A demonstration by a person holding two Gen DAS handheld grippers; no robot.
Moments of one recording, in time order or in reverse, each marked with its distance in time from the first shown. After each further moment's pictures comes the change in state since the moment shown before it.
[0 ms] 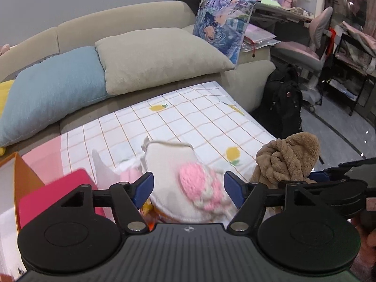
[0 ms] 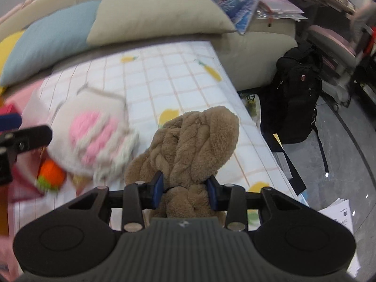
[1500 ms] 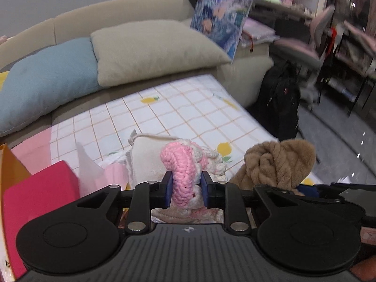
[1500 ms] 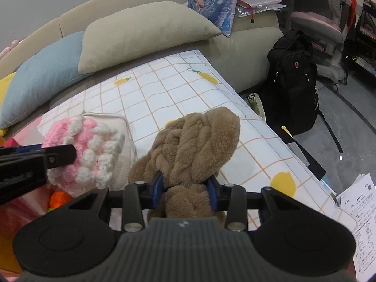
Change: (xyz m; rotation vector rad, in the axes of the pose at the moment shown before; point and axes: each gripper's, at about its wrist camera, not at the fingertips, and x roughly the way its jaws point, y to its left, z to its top) left arm -0.004 -0.013 -0.007 -0.039 0.008 -0.030; right arm -0.008 0.001 -0.018 0.160 -0.076 0.055
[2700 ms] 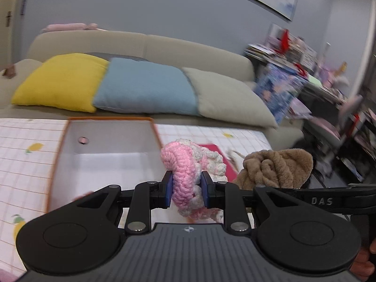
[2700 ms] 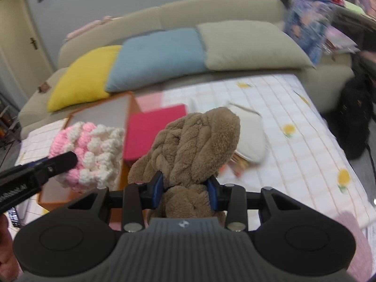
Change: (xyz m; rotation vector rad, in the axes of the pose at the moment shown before) left arm -0.199 0.160 -0.104 -0.344 -0.251 0.118; right arm -0.158 0.169 -0.056 -0.271 -0.021 0.324
